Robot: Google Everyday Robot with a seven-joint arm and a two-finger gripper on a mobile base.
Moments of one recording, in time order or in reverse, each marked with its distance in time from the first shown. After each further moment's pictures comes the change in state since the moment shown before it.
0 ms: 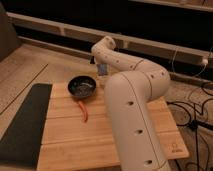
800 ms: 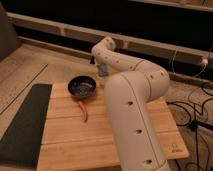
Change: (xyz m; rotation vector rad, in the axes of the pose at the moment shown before) arm 0.006 -0.001 0.005 -0.002 0.009 -0.004
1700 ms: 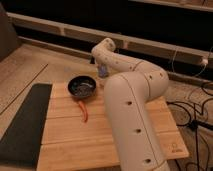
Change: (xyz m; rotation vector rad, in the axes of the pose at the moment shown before) arm 0.003 0.002 0.005 0.003 0.005 -0.015
